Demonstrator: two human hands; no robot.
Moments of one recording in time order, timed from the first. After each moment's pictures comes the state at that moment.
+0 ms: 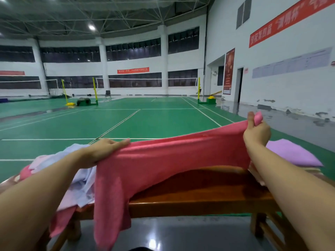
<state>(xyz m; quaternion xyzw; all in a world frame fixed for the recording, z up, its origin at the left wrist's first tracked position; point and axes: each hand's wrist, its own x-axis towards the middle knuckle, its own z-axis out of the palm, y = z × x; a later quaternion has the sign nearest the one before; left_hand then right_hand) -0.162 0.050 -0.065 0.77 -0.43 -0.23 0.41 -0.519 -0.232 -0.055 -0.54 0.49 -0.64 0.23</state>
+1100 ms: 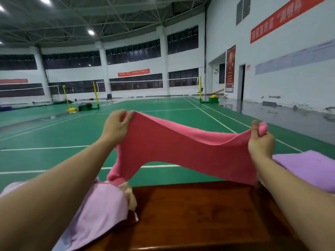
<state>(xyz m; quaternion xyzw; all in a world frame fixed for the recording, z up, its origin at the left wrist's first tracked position) -0.105 -0.121 -0.005 0.69 -0.51 0.19 0.49 -0.470 -0.340 -0.077 -0.53 0.49 -0.63 0.29</state>
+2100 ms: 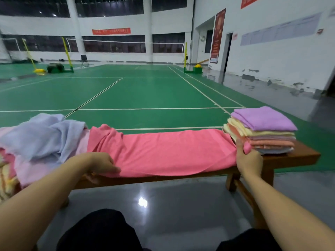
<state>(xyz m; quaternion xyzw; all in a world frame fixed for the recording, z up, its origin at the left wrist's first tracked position) -0.183 0.022 -0.178 0.88 -0.40 -0.26 0.01 -0.594 -0.213 -0.235 -0.61 0.61 -0.47 0.17</state>
